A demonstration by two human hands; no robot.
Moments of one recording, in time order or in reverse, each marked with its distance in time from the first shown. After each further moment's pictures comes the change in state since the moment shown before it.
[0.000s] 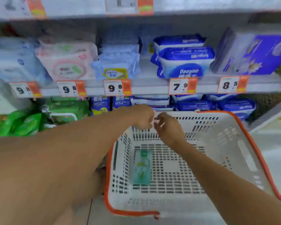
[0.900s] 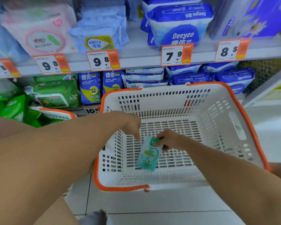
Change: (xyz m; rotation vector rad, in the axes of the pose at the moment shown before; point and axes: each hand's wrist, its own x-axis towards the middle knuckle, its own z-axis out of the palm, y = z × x) left_hand 0.005 0.007 0.102 -0.107 -0.545 -0.180; right_hand -0.059 0.111 0.069 0.323 -0.784 0.564
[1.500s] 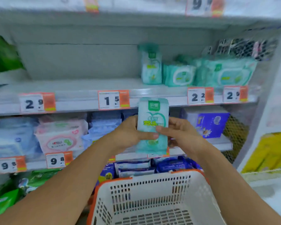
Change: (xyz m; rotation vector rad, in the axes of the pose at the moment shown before) left_hand -0.193 0.044 -0.161 -1.066 0.801 0.822; right_hand -0.274 -0.232 -0.118 0.383 0.481 -0.852
